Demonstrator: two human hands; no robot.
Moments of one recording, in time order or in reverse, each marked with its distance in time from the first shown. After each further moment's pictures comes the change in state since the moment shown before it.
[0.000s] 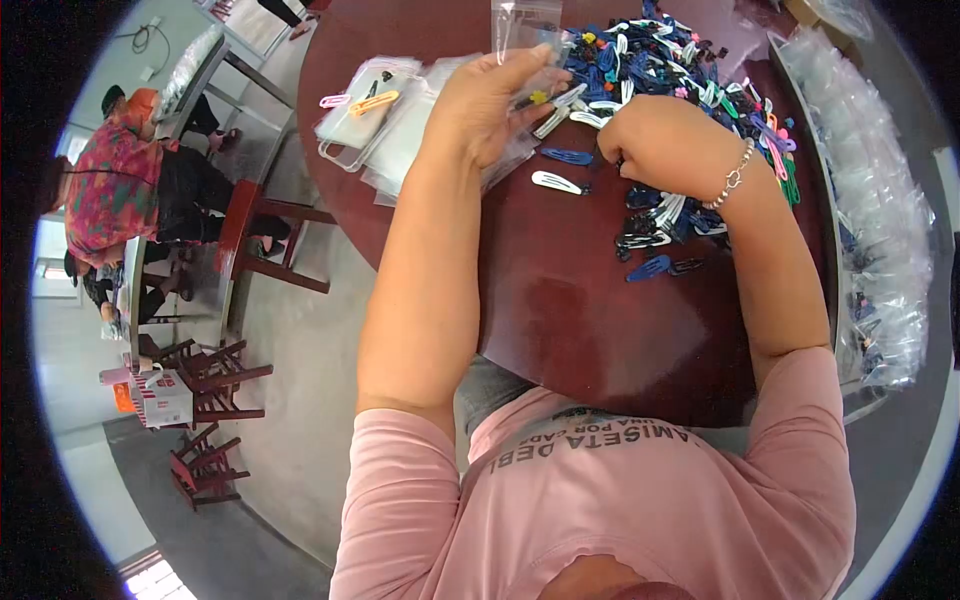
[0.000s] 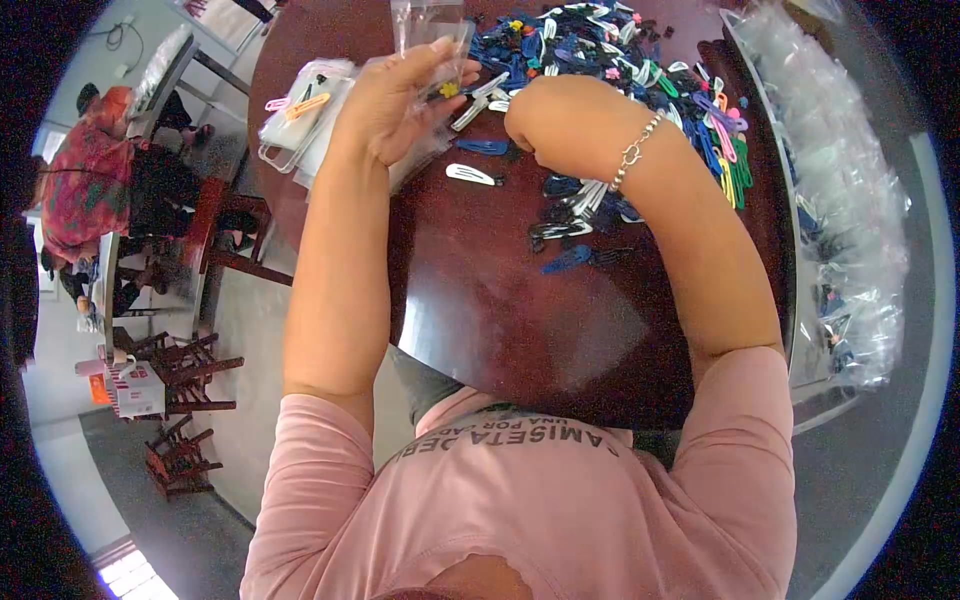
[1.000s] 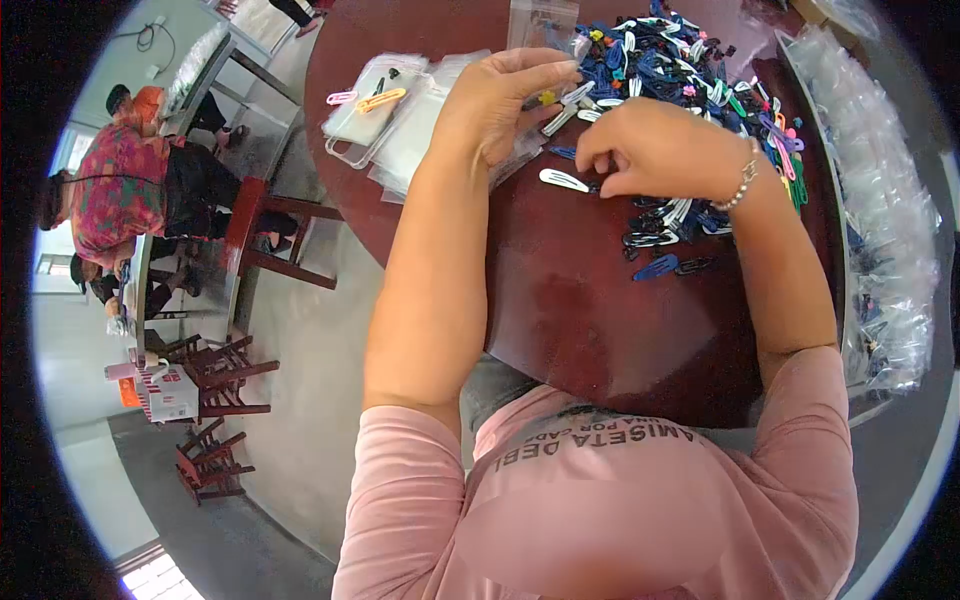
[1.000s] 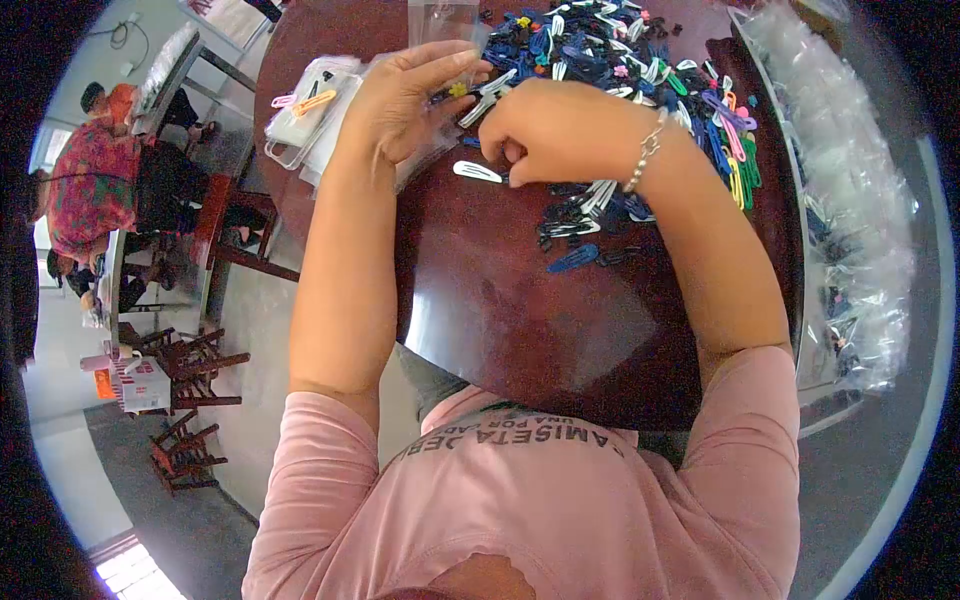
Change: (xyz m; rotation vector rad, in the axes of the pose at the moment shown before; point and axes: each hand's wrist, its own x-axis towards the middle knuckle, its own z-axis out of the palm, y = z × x) left_hand 0.000 -0.004 0.001 0.072 -0.026 0.058; right_hand 0.006 -0.005 0.000 0.419 0.010 -0.214
